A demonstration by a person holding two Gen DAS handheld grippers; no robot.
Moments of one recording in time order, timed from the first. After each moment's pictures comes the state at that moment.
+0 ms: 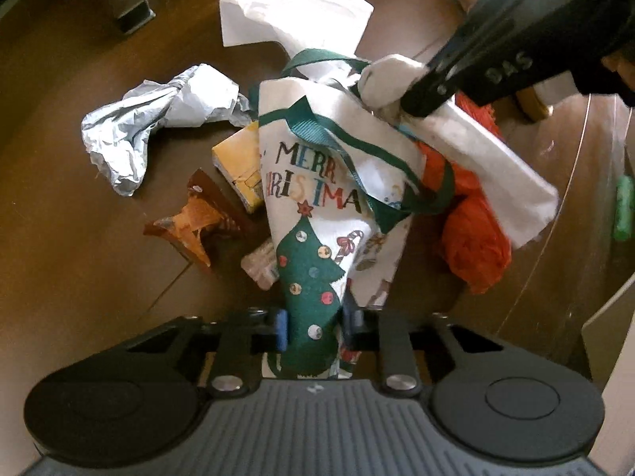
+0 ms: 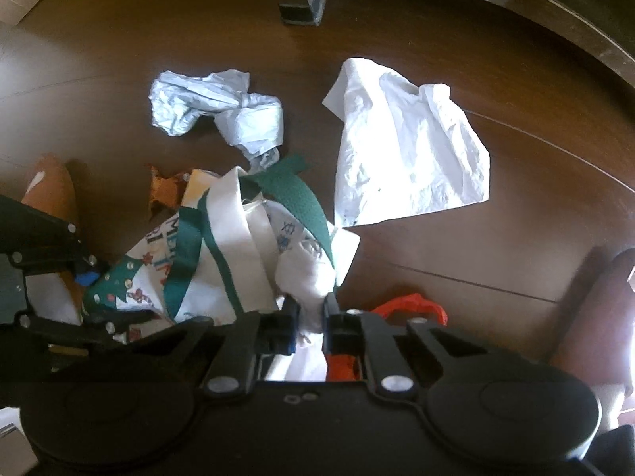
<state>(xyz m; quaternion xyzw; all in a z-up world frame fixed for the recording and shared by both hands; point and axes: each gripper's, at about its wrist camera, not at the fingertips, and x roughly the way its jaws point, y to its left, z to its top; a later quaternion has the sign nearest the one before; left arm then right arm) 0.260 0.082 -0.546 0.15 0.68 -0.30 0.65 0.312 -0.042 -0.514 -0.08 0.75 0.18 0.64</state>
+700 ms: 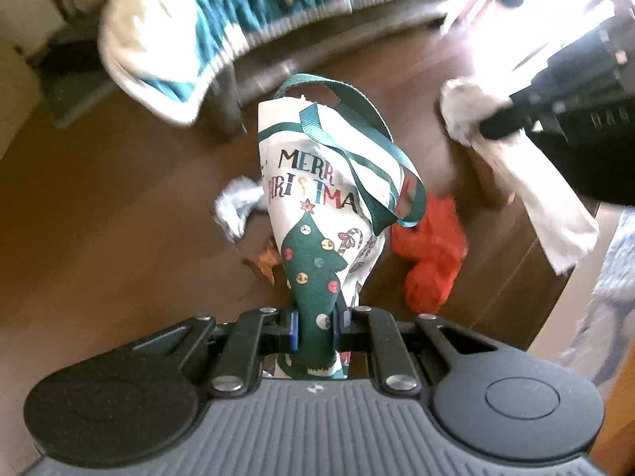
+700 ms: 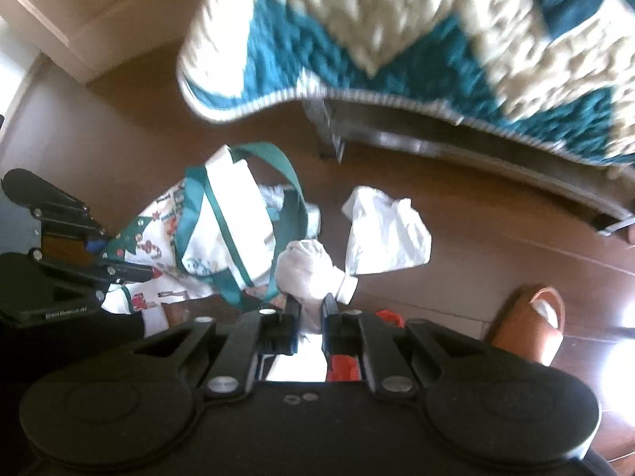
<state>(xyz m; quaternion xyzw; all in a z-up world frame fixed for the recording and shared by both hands) 0.260 0.111 -0.331 0.11 0.62 -0.23 0.74 0.302 -0.067 -0.289 -0.05 0.65 0.22 0.73</state>
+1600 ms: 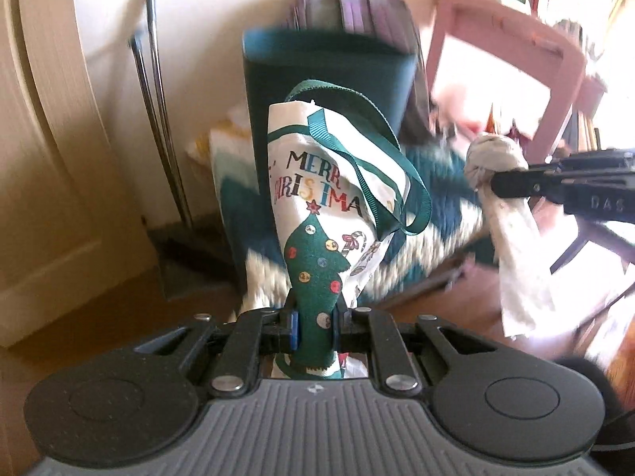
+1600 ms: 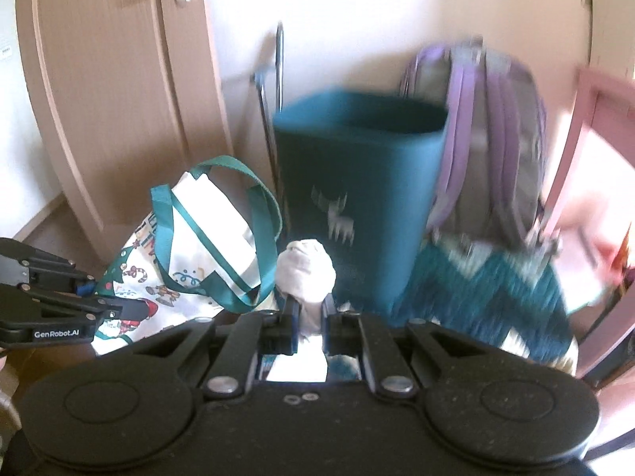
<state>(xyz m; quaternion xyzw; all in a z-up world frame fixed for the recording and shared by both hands) 0.251 0.069 -0.004 0.02 0.39 -0.12 0.91 0.321 -0.134 0.042 -0.04 0.37 0.21 0.90</state>
